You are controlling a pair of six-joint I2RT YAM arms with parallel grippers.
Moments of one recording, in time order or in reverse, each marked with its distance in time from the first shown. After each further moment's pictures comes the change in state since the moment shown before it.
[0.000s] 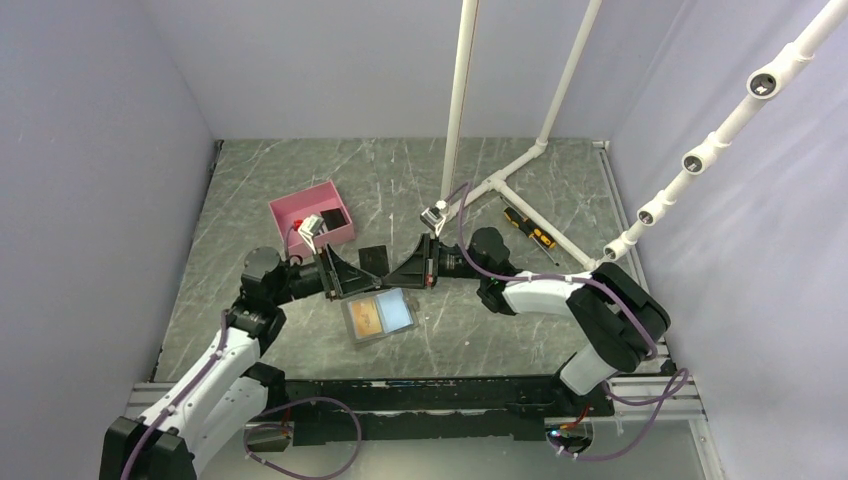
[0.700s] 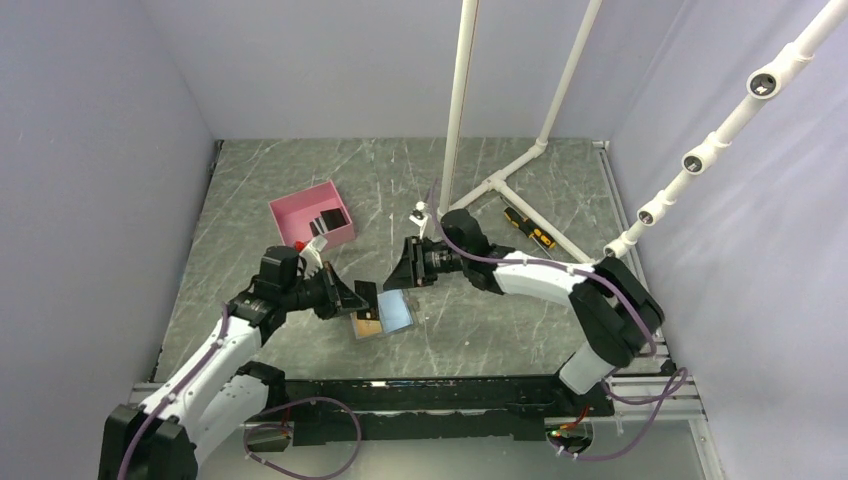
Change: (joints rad) left arm -0.001 0.034 0.086 -0.585 -0.235 0.229; right arm 0.004 -0.013 0.182 -0.705 0.117 -0.518
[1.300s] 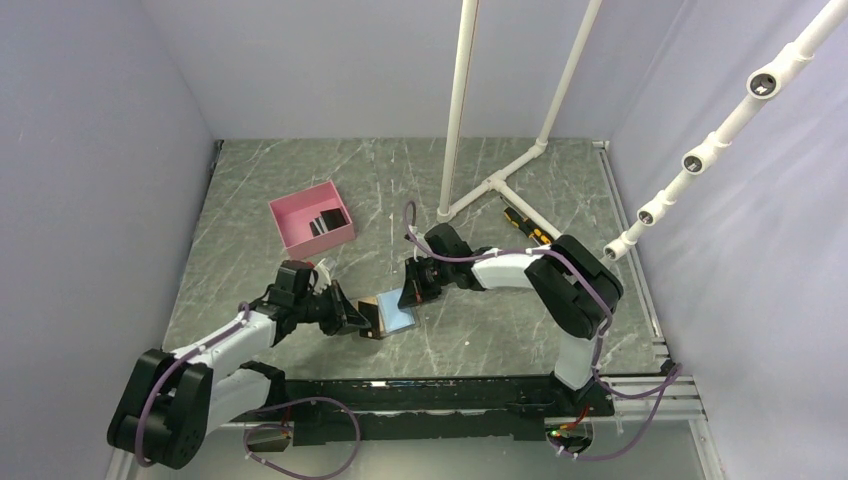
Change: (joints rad) left arm -0.008 0.253 -0.160 0.167 0.013 0.026; right arm 0.001 0.280 0.097 -0.224 0.104 -0.249
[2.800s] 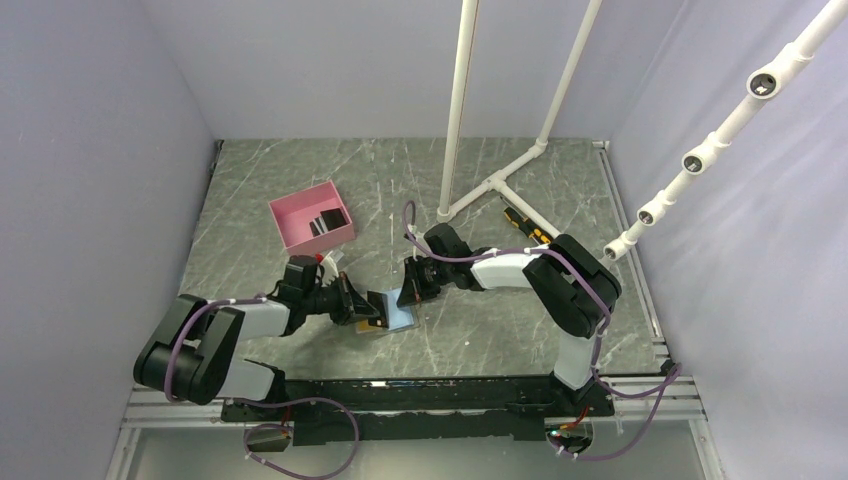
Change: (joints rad) left arm 0.000 0.311 -0.011 0.432 0.071 -0.026; right arm 0.001 0.017 0.000 0.027 0.019 -0.005
